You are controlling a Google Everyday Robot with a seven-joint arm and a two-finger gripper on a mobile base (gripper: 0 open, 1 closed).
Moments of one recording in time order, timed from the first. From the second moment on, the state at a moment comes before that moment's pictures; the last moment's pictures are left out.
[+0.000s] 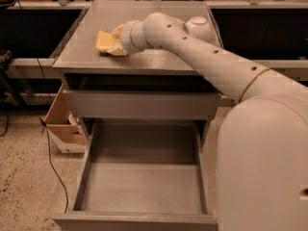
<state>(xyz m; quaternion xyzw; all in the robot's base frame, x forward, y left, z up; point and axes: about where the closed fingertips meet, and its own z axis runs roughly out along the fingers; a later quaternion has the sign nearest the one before) 0.825 0.127 0.870 -0.60 0.58 0.01 0.55</state>
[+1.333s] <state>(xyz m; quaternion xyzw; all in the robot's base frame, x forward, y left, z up) 0.836 0.128 0.858 -0.59 0.60 0.03 0.54</state>
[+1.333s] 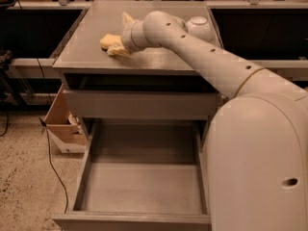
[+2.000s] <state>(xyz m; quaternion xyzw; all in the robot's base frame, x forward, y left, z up) 0.839 0.129 0.869 -0.59 0.60 0.03 0.54</state>
